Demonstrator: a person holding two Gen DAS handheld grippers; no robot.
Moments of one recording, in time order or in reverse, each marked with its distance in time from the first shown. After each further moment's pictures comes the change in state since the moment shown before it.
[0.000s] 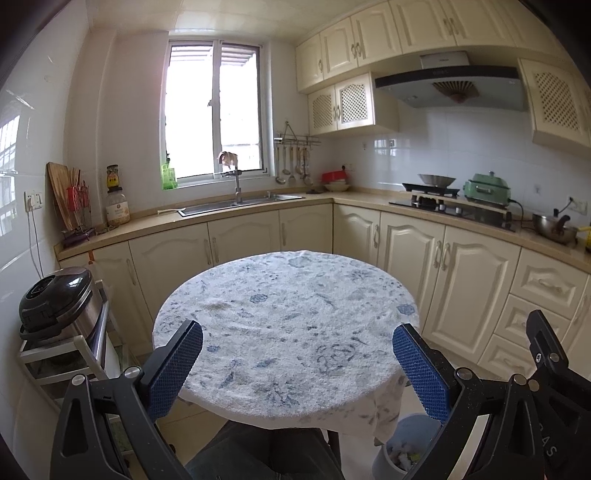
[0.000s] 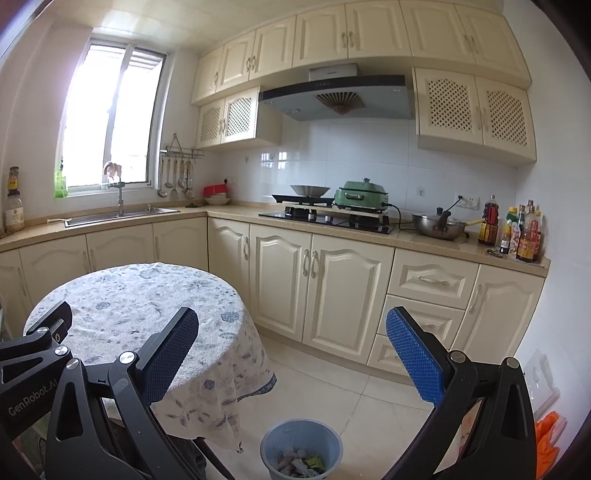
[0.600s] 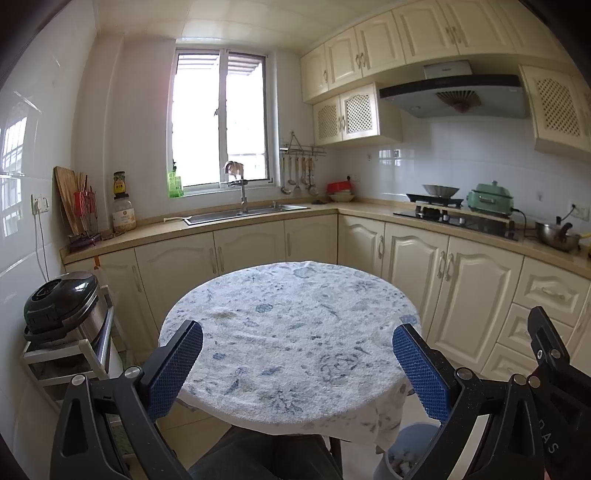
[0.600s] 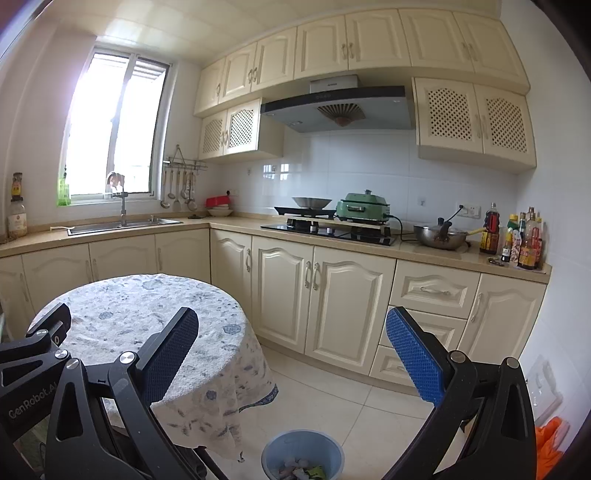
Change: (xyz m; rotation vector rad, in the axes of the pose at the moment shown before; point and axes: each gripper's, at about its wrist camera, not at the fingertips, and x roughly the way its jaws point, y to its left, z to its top) left arm -0.010 0.003 -0.001 -0.011 -0.039 0.016; right arm -0.005 0.000 0.006 -0.001 -0.048 0.013
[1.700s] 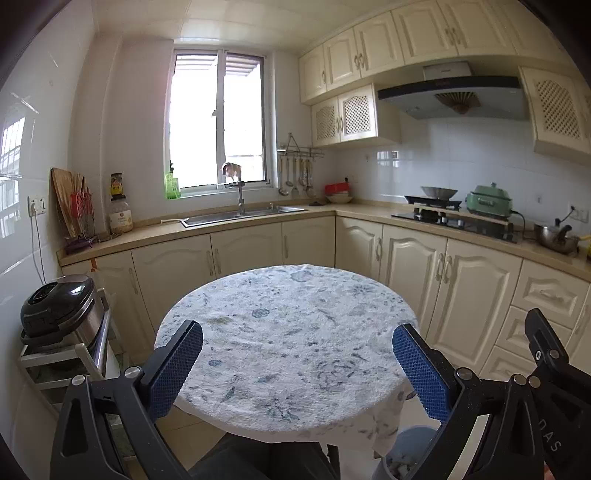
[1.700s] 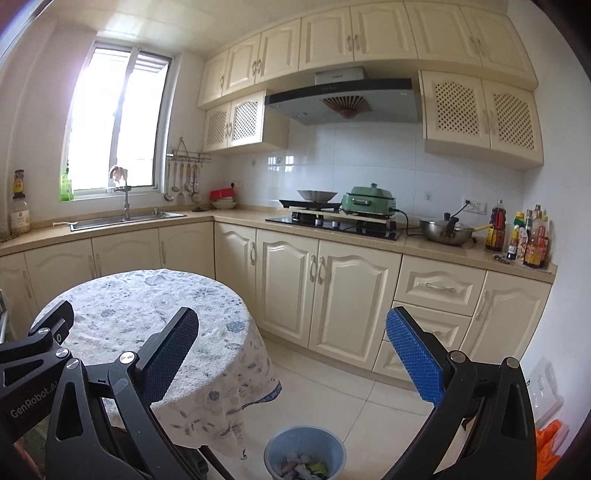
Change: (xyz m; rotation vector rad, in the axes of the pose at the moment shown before) left arm 0.005 -0.001 0.015 0.000 -0.003 -0.013; right arm 0.008 -0.001 0.009 -0.001 0.023 0.015
